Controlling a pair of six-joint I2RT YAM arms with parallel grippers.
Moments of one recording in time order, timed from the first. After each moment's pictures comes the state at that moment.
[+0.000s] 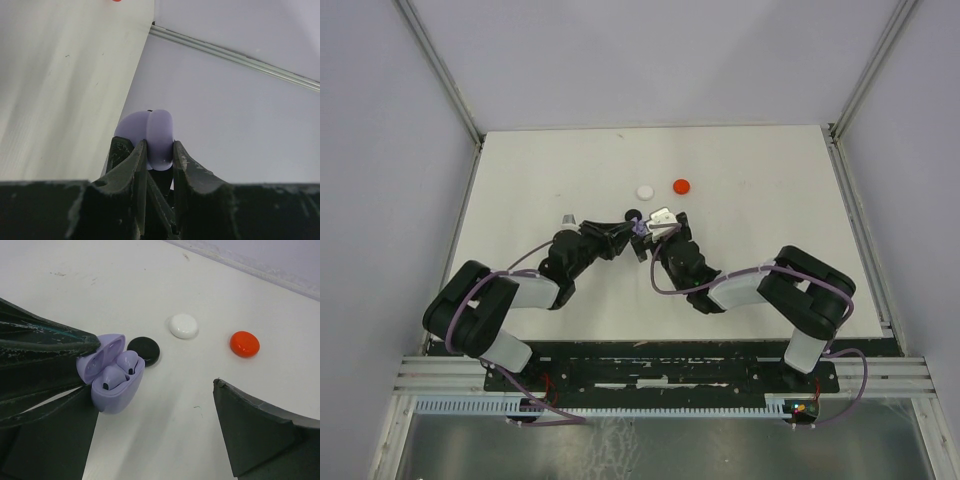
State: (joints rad) left arm -0.49 1.51 0.39 0.94 0.14 -1.75; right arm 0.94 1.75 0.68 1.00 0.52 -0.11
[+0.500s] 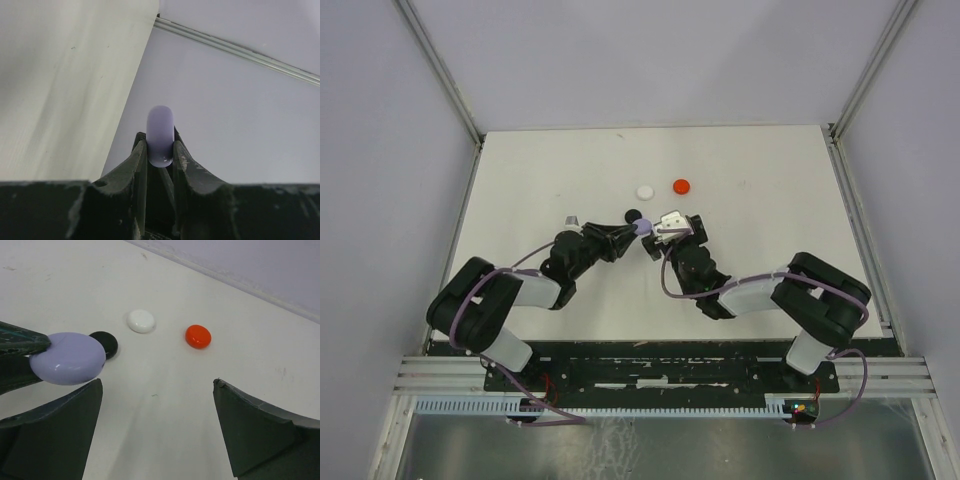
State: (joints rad) left arm -0.49 1.54 0.39 0.97 0.17 -1.76; right arm 0.95 1.68 0.61 1.03 0.65 -0.22
